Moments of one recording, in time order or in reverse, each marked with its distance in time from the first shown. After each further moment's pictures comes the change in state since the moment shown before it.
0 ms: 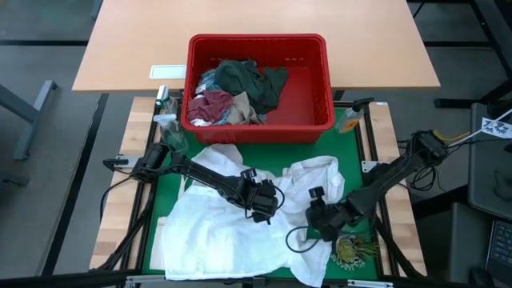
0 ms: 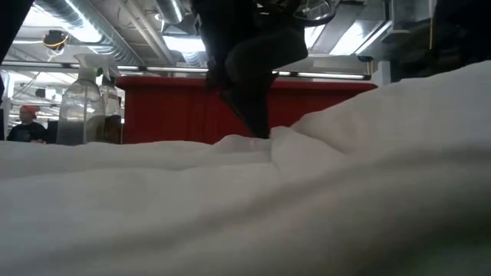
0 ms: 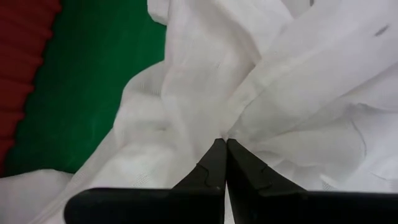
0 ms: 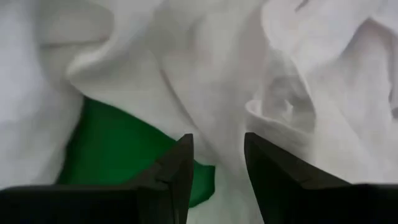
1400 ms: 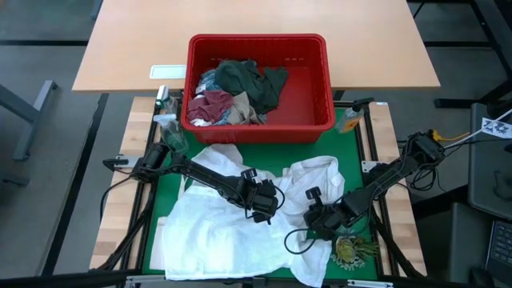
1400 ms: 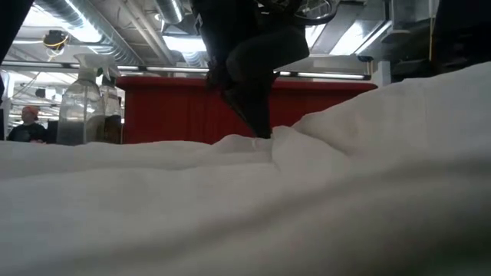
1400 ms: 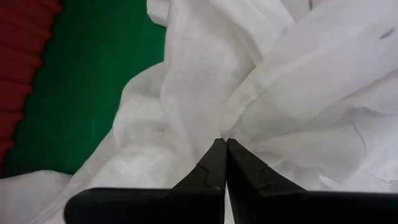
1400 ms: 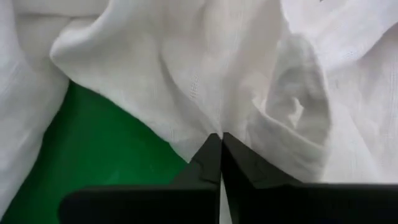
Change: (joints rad) left arm 0.000 0.000 0.000 0.004 -0.002 0.000; right arm -0.015 0.043 0.000 0.015 -0.007 -0.102
